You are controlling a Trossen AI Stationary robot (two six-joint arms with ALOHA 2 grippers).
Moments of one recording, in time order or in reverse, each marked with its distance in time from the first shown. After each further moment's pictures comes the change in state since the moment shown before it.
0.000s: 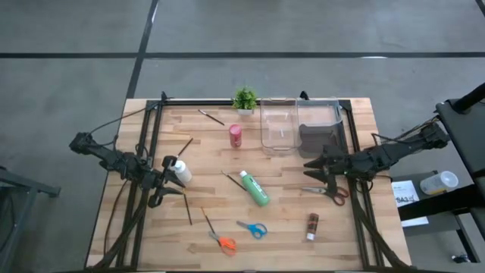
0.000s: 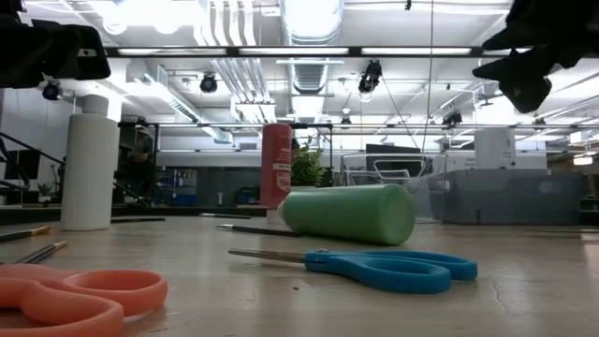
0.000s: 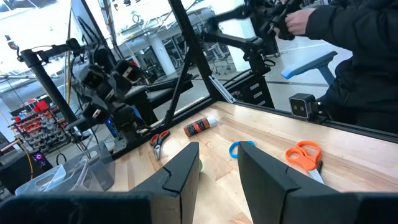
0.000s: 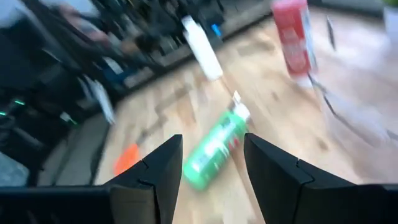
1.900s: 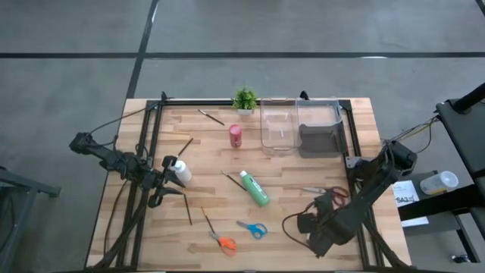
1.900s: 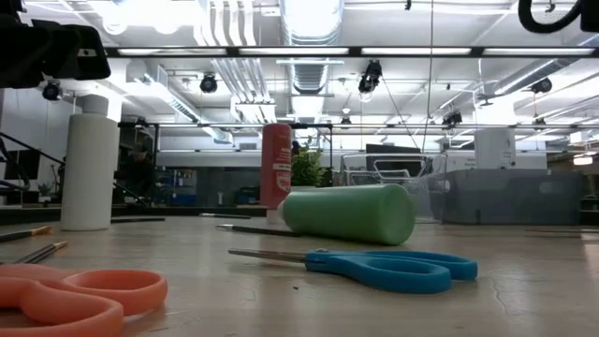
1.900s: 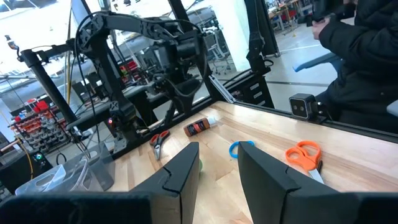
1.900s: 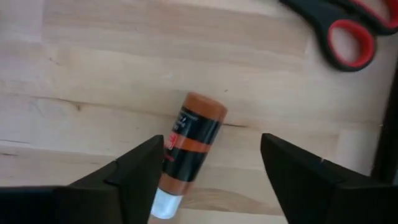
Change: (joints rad) left arm 0.000 0.000 0.000 0.000 0.000 0.000; right arm 0.459 1.237 0.856 -0.966 -0.254 1.660
